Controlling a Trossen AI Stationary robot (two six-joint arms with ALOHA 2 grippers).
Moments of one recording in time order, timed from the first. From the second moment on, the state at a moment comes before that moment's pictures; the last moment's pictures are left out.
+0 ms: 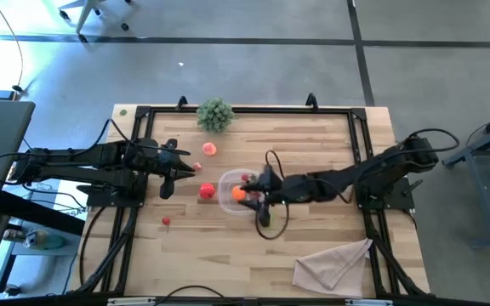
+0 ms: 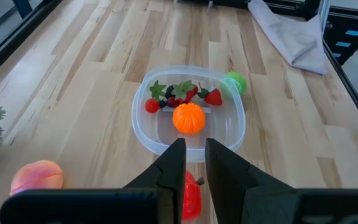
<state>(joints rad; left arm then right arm) 0.20 0.67 0.58 -0.47 0.06 -0.08 0.27 1.56 1.03 0.28 0.28 0.34</state>
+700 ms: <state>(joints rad) 0.20 0.67 0.58 -0.47 0.06 -0.08 0.44 1.56 1.03 0.34 0.29 0.70</state>
